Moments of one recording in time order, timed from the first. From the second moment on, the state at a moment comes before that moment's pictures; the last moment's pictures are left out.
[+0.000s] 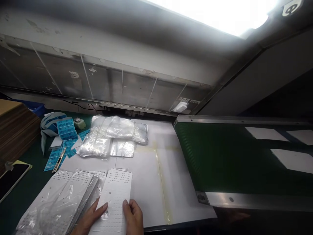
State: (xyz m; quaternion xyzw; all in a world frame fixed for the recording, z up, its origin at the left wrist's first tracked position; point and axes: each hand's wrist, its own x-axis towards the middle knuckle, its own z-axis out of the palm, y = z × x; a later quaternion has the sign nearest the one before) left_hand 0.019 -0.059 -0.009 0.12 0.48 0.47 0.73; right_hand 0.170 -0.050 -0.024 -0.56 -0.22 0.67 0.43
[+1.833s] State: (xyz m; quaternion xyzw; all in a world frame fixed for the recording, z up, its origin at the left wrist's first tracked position) left_hand 0.010 0.152 0.017 0.47 0.54 0.39 0.57; right_hand 0.214 0.065 0.007 -0.63 -0.47 0.46 0.42
